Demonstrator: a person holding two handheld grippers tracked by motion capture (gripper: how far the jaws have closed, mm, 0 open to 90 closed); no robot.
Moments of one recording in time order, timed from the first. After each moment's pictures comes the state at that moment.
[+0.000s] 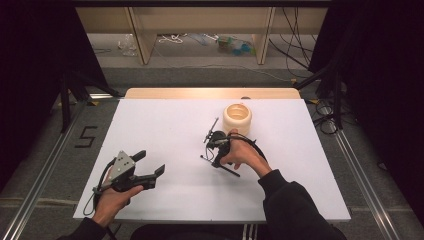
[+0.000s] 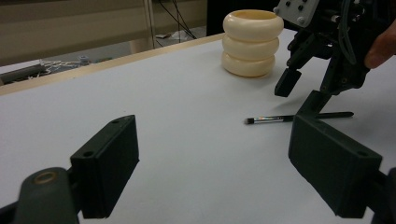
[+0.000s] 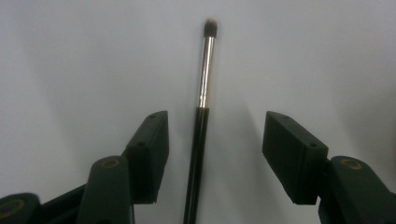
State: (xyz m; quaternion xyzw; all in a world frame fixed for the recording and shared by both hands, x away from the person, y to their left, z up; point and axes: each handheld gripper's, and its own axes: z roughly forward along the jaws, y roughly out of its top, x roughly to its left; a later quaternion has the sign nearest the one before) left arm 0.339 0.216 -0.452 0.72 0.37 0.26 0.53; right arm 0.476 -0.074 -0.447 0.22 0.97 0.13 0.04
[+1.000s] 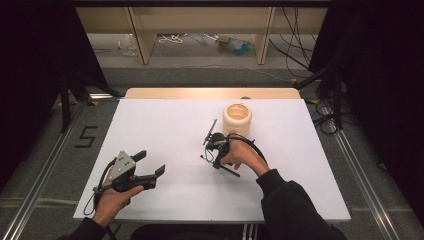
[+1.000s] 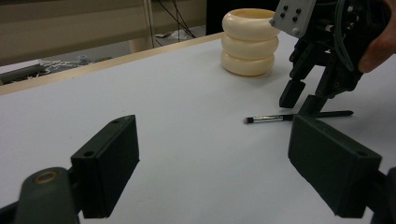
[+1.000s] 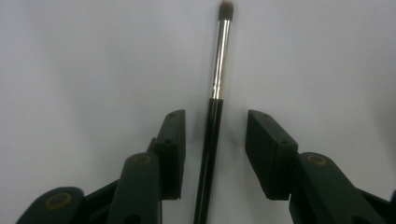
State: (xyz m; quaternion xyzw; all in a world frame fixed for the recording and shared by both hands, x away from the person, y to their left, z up) left arm 0.339 0.216 -0.452 0.72 0.37 0.26 0.53; right arm 0.479 -0.073 -0.454 0.21 0.97 0.11 0.01
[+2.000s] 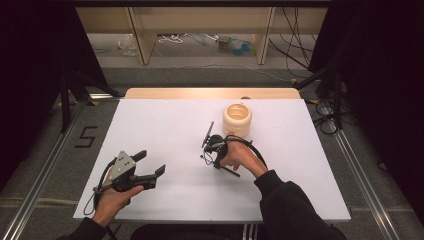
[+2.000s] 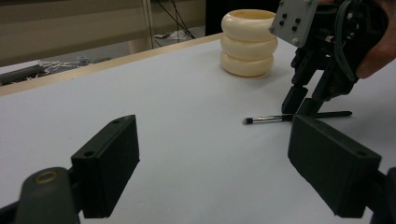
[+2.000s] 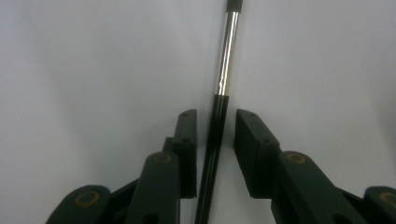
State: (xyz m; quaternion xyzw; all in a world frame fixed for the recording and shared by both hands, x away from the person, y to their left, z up) left arm 0.339 0.215 -0.452 0.72 0.37 0.26 0.53; right arm 0.477 -0.068 -0.457 0.18 0.98 0.09 0.03
